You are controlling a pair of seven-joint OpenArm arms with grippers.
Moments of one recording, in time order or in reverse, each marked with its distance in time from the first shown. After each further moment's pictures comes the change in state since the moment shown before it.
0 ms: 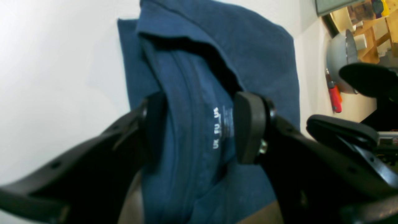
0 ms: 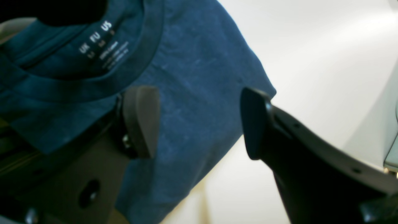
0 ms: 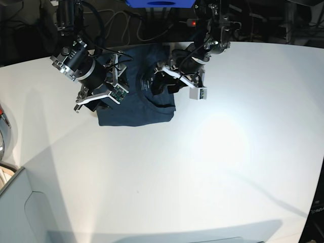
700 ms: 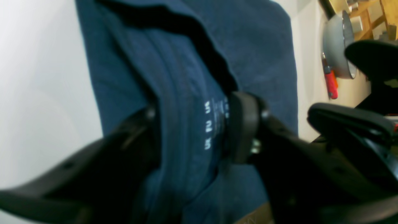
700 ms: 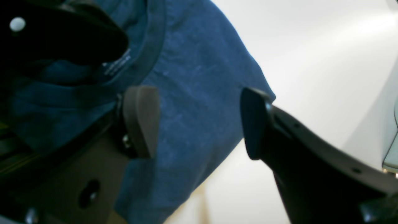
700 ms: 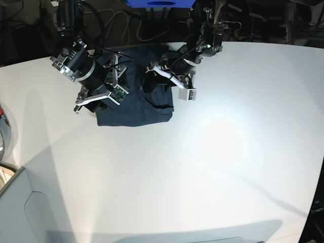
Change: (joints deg) left arm -2.2 -0.1 3.7 -4.0 0.0 0.0 0.2; right arm 0.3 -0.1 0.0 0.0 0.0 0.0 0.0
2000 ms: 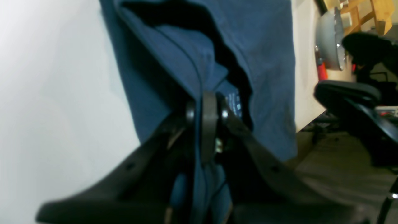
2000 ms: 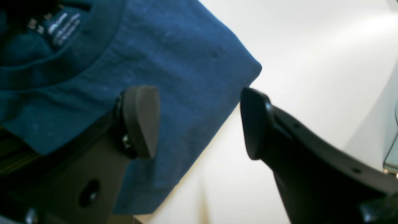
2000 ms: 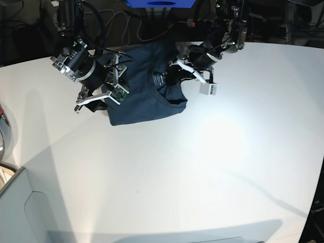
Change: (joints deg) left arm 1.9 -13.4 0.0 1.2 -14.3 0.3 -0.2; right arm 0.0 -0.1 -0.1 0.0 0.0 0.0 0.0
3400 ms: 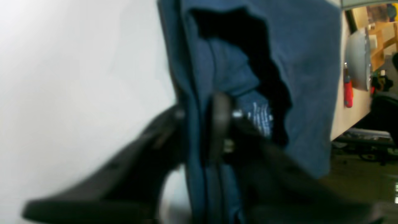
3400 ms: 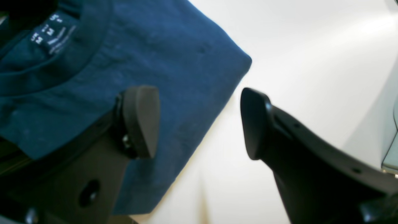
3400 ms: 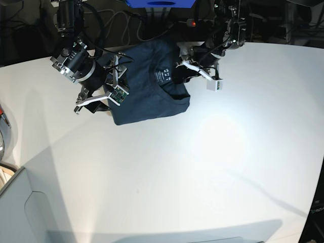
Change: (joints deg) left arm 0.3 3.8 -6.1 -5.8 2.5 -1.0 -1.1; right arm 0.3 -0.1 0.1 0.0 0.0 0.0 0.0
